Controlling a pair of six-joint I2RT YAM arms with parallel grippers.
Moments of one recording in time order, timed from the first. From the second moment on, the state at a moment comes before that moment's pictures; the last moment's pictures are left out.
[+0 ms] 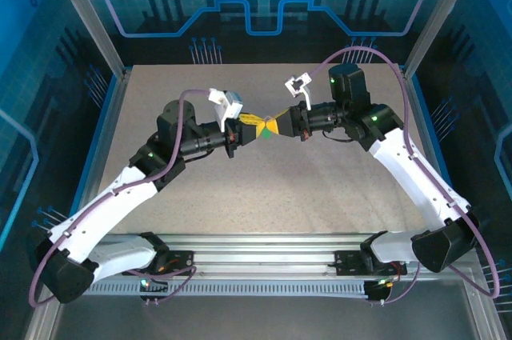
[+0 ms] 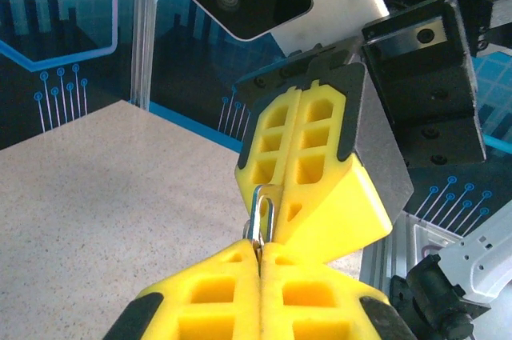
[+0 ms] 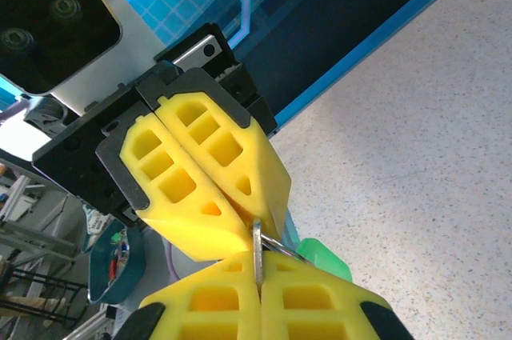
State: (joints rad) left arm -0.60 1.09 1.04 -0.04 0.54 -0.19; right arm 0.47 1.33 1.43 -0.62 -0.97 0.27
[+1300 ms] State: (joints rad) left arm -0.63 0.94 0.75 0.21 0.51 -0.17; right arm 0.45 1.35 1.39 -0.52 -1.02 0.38
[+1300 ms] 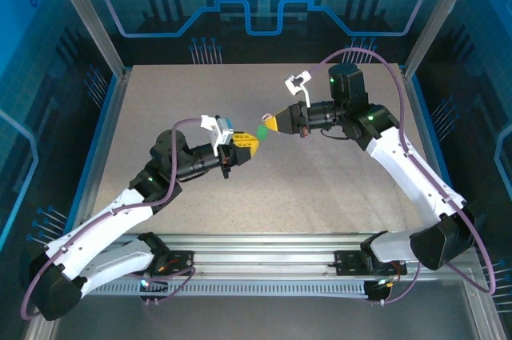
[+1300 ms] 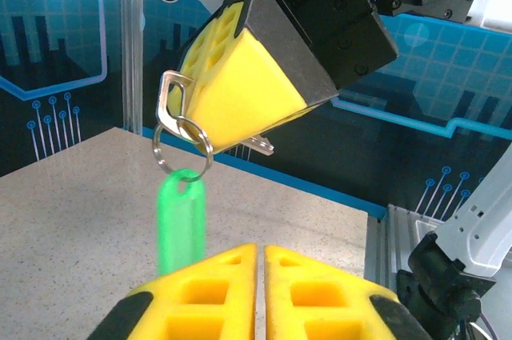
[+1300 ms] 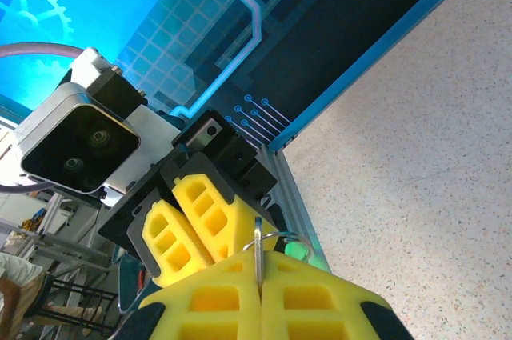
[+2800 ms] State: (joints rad) left arm -0.63 1.16 0.80 0.56 0.46 -0.01; right arm 0.45 1.34 1.39 -0.42 -1.08 0.45
